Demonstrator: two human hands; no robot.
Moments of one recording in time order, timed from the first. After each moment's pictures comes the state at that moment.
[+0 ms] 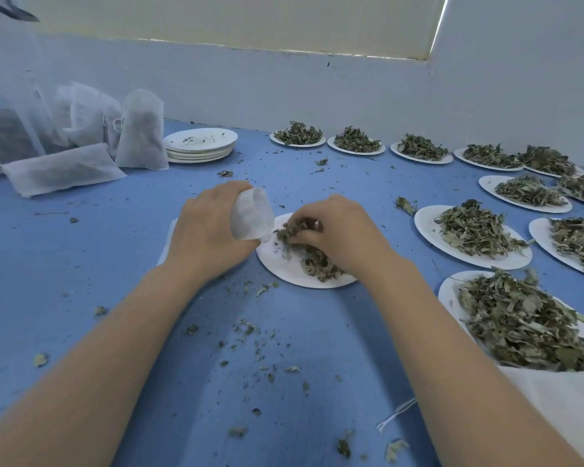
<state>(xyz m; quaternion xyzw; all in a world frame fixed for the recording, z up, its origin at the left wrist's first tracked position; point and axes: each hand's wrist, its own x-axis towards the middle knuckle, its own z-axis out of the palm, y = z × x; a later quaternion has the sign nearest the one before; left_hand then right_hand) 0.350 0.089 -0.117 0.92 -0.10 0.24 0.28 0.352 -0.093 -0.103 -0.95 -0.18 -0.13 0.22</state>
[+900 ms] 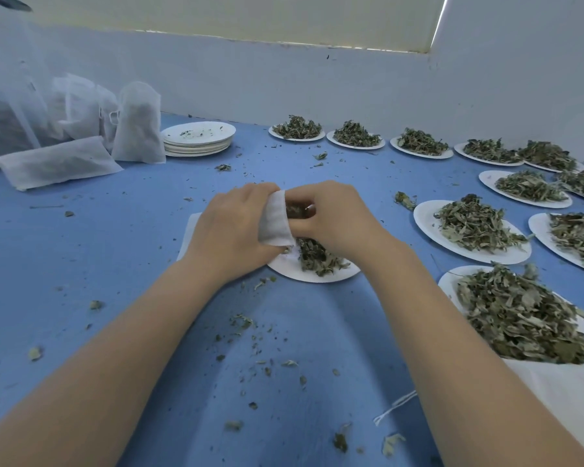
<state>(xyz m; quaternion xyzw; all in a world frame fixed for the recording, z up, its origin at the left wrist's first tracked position) 0.348 0.070 -0.121 0.93 -0.20 0.26 0.19 0.341 -0.083 -0.083 -0.92 -0.20 -0.08 0.33</state>
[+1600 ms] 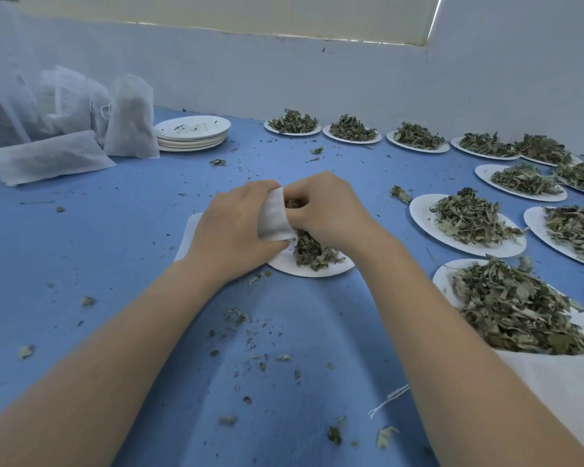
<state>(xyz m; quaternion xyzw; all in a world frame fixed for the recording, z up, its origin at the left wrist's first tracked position) 0.345 0.061 -0.127 0.92 -0.16 0.23 0.28 0.338 -0.079 -0.079 -0.91 -0.16 -0.05 0.37</state>
